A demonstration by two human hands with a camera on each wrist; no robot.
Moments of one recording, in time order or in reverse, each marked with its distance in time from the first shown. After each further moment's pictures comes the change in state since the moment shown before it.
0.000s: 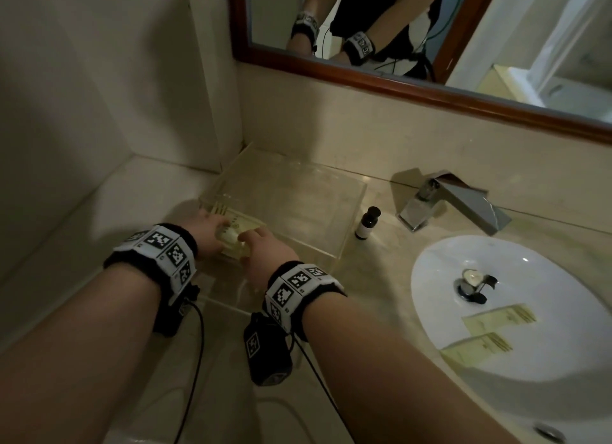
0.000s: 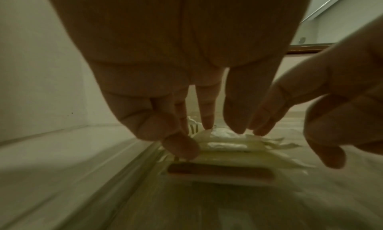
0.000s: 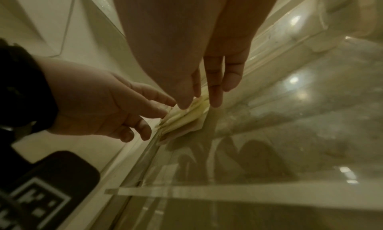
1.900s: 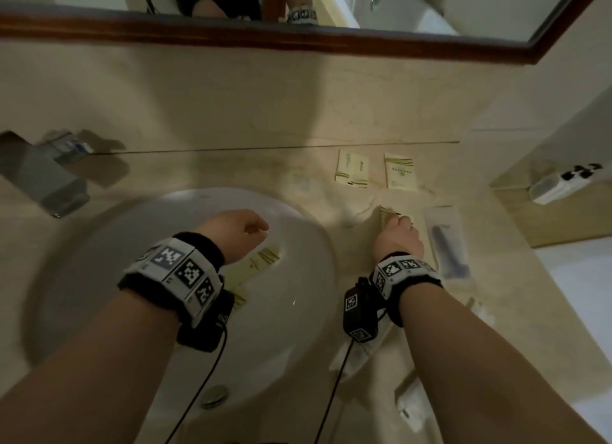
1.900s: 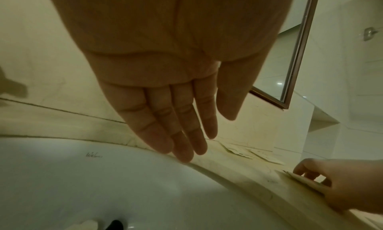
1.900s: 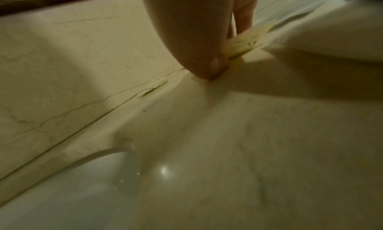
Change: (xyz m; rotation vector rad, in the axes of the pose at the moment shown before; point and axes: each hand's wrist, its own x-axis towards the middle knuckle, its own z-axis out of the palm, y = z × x) left_hand -0.077 0.589 0.111 -0.155 -0.147 0.482; right_hand -0.348 0.606 -0.170 -0.048 0.432 1.091
